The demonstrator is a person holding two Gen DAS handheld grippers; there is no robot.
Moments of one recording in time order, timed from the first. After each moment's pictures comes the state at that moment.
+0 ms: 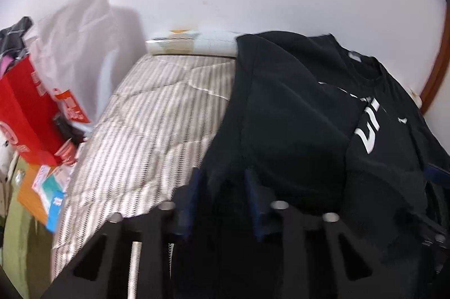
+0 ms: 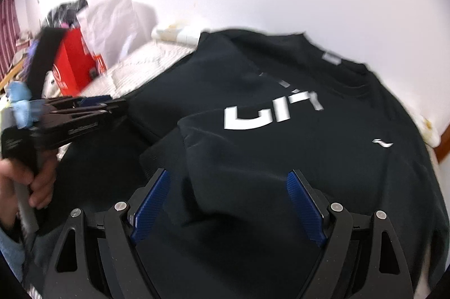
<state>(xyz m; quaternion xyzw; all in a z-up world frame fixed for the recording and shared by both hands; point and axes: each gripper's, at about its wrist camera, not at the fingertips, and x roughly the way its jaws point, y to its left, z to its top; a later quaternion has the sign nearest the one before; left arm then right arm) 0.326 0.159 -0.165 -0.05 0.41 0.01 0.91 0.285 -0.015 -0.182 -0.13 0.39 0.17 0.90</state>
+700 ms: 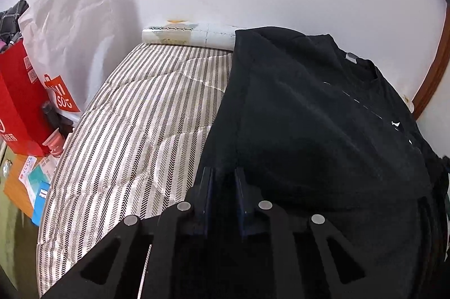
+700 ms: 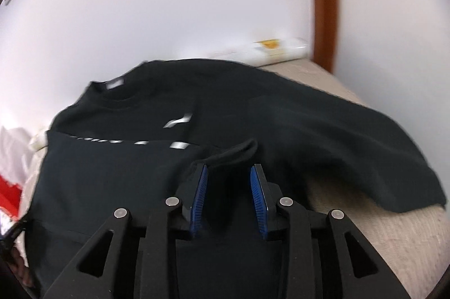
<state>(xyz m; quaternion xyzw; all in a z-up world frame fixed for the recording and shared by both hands) 0.325 0.166 -0.170 -0.08 0.41 0.00 0.91 0.274 -0.284 -0.154 0.11 0.35 -0.11 0.92</state>
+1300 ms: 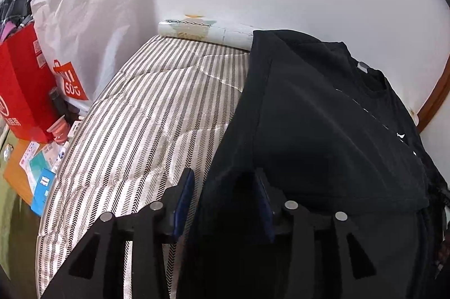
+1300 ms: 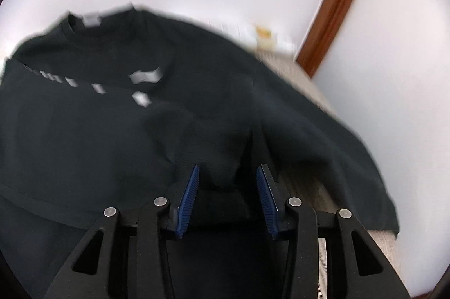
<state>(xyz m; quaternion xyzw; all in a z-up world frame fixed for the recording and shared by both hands) 0.324 0.178 -0.173 -0.11 0.41 0.02 0.90 0.285 -0.239 -0.172 -0.06 0.39 -0.17 0.90</state>
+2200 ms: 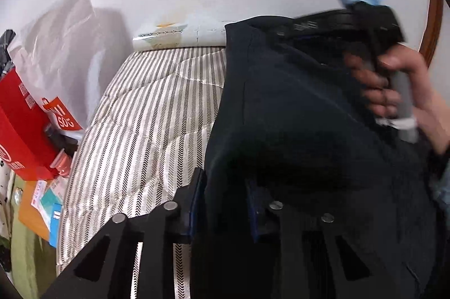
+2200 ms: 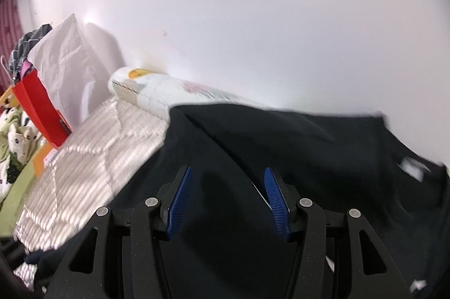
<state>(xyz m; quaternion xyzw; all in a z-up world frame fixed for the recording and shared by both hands) 0.326 0.164 -0.174 -0.01 0.41 -0.02 0.91 0.498 0.077 -0.173 -0.12 0.37 0.23 0.89</state>
